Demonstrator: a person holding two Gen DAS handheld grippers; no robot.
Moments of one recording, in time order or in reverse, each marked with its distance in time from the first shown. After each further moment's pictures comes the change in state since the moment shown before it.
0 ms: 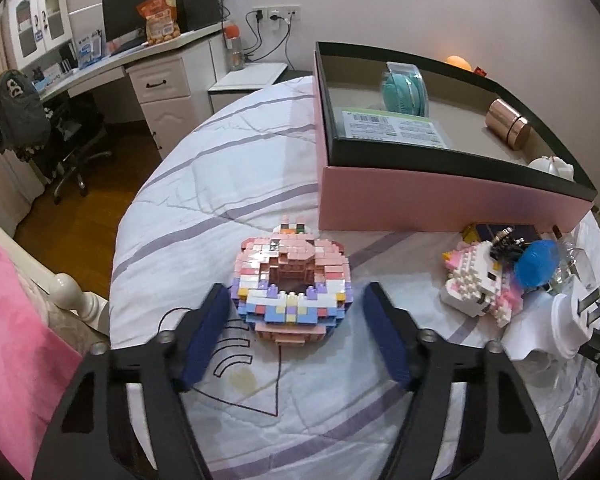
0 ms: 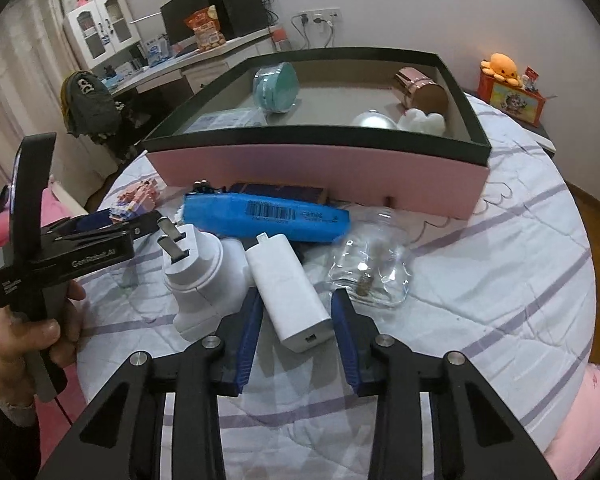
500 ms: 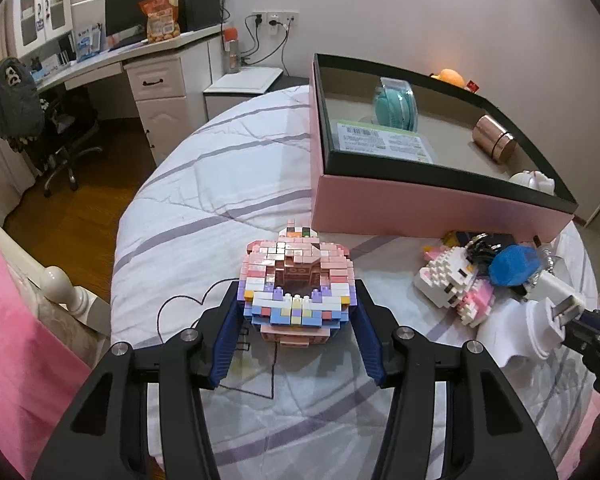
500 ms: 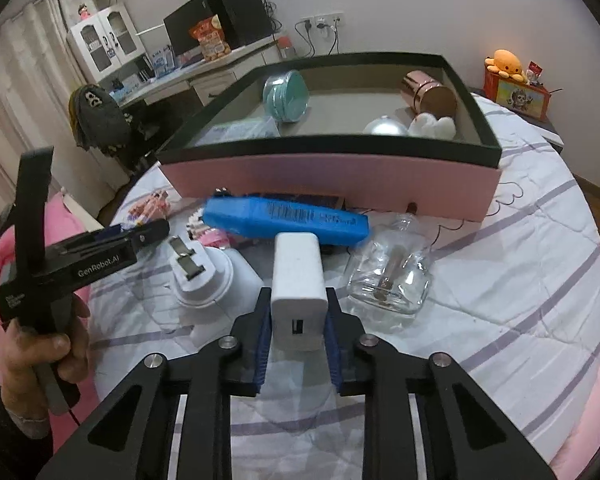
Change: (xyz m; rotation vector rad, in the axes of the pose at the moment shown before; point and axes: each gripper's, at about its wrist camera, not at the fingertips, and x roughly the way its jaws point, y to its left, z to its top) left arm -0.017 0.008 -0.002 -0.039 -0.024 -0.053; right arm -0.008 0.000 0.001 0.045 -0.039 0.040
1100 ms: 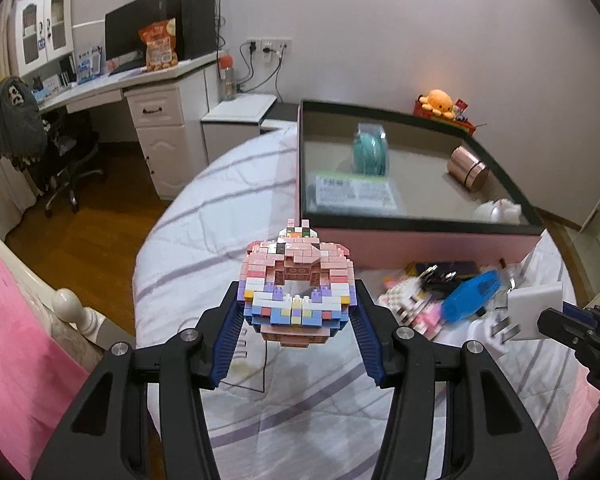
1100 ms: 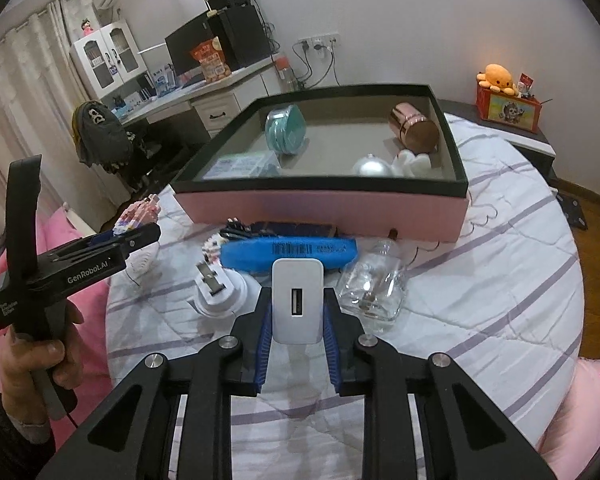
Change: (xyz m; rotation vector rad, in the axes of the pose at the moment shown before) left arm -0.048 -0.010 0.015 0.021 -0.090 -0.009; right arm -0.031 0.004 0.010 0.008 -0.078 0.006
